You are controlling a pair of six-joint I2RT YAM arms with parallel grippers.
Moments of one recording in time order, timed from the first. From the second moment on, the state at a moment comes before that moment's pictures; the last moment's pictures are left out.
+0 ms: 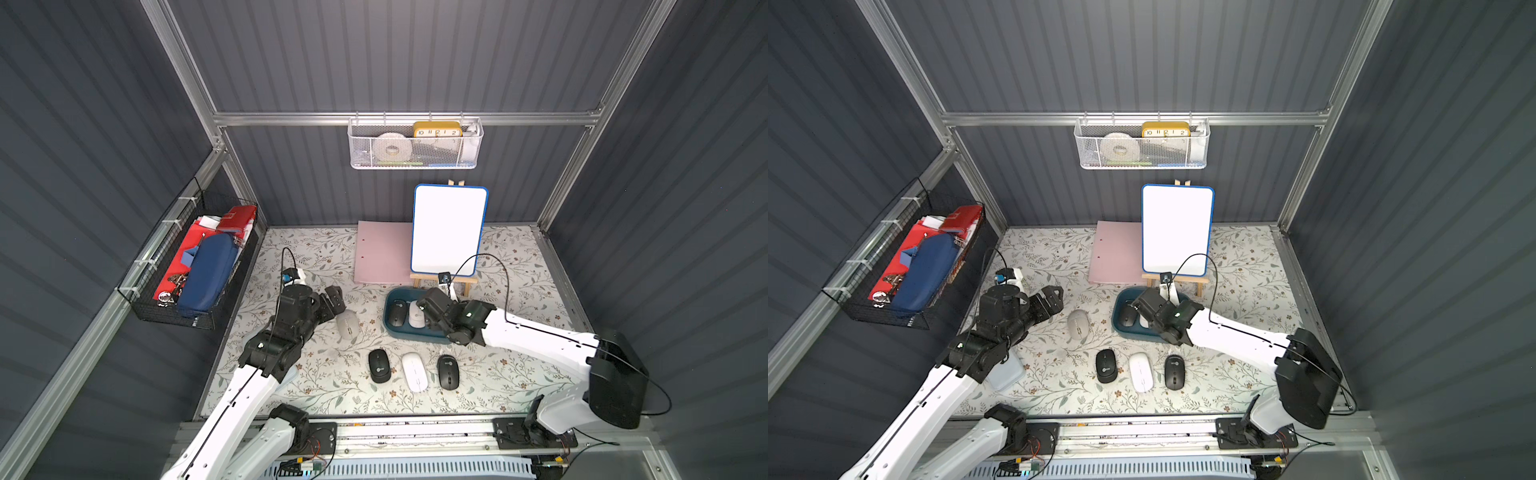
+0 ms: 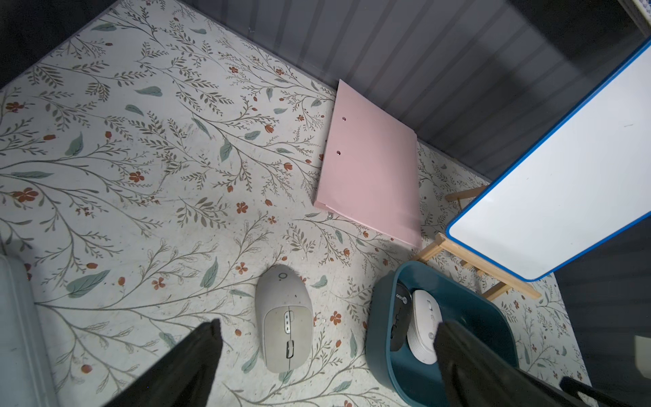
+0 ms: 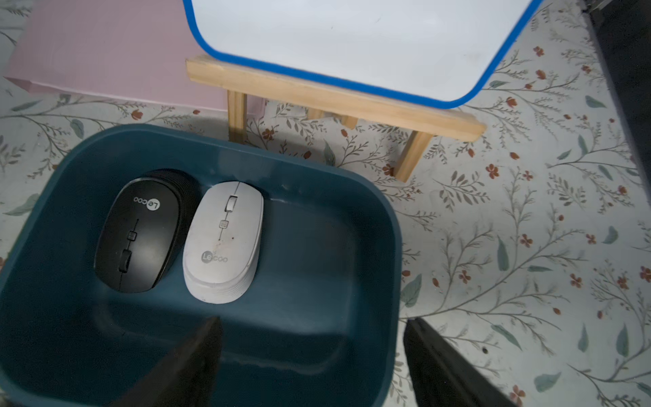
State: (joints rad) left arm -0.37 0.82 0.79 -0.53 -0.15 -0.60; right arm 0.88 1.55 1.07 -0.63 0.59 0.66
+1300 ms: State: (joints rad) left arm -0.37 0.87 0.75 -0.50 -0.14 -0.60; right arm 0.76 1.99 1.32 -0.58 0.32 0.64
